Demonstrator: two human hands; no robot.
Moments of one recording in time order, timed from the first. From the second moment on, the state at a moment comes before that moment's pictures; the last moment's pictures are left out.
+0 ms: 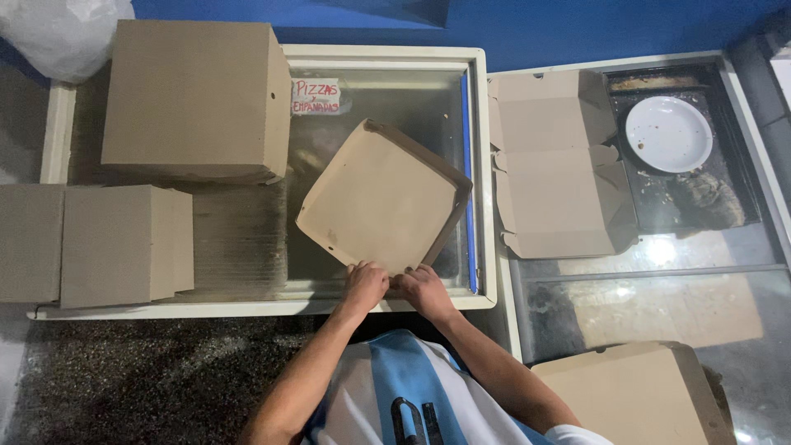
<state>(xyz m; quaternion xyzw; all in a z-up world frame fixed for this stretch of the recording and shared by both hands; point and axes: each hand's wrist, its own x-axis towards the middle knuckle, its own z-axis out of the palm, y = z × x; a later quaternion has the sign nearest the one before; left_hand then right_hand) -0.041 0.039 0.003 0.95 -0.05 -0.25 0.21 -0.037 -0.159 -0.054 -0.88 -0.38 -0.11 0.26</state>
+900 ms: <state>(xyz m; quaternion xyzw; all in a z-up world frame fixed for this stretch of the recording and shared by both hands) -0.015 0.149 -0.014 0.85 0.32 -0.09 0.41 -0.028 -0.182 -0.002 -0.85 0.14 0.22 0.47</state>
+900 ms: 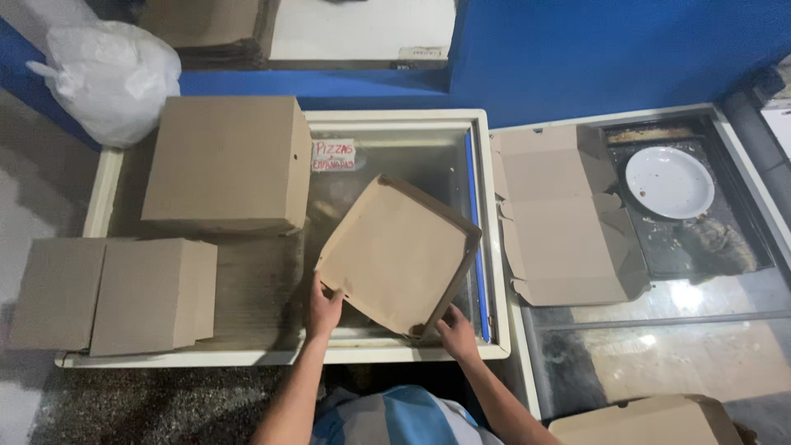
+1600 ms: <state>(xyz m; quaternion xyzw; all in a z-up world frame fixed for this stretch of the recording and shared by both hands) -0.023 0.155 -0.053 0.75 0.36 -0.06 0.55 -0.048 -0.220 0.000 -0.66 0.22 0.13 0.70</state>
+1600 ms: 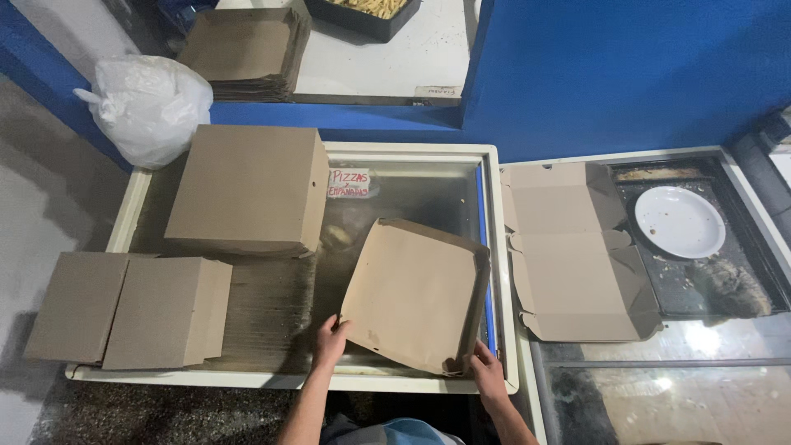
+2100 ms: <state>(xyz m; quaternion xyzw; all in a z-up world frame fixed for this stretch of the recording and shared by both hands) -0.073 0.143 -0.026 0.49 0.41 -0.03 0.77 -0.051 -0.251 -0.033 -0.50 0.27 0.19 0.80</state>
